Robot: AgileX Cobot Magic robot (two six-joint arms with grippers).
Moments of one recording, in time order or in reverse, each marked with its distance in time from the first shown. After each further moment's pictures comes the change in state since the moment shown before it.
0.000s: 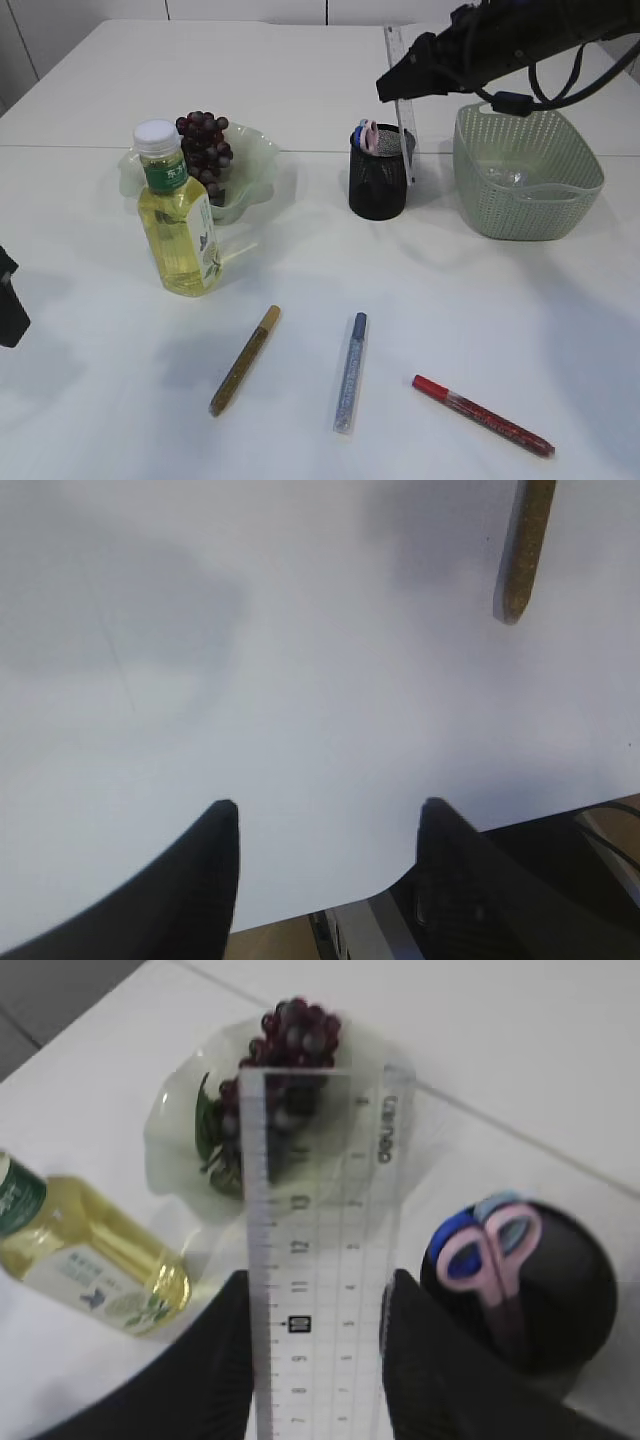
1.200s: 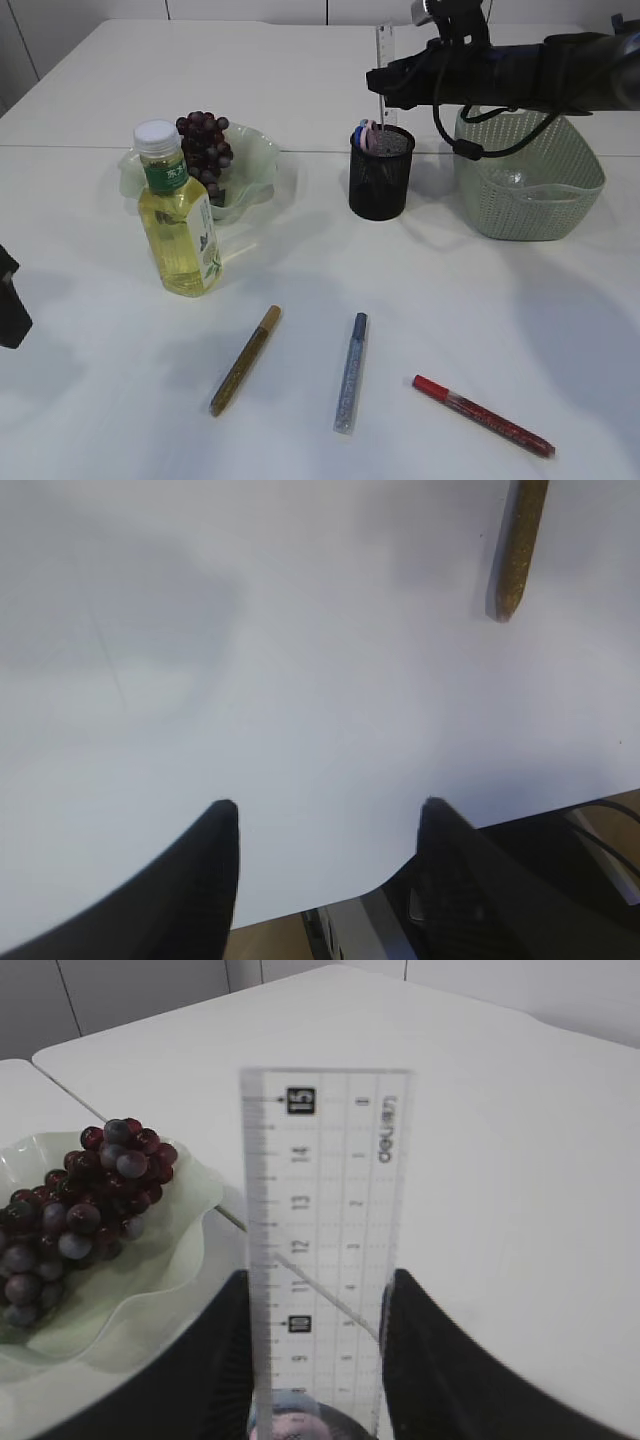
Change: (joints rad) left arm 0.000 0.000 0.000 -0.014 0.004 0.000; right arm -0.002 0.281 -0.079 0.797 -0.261 -1.020
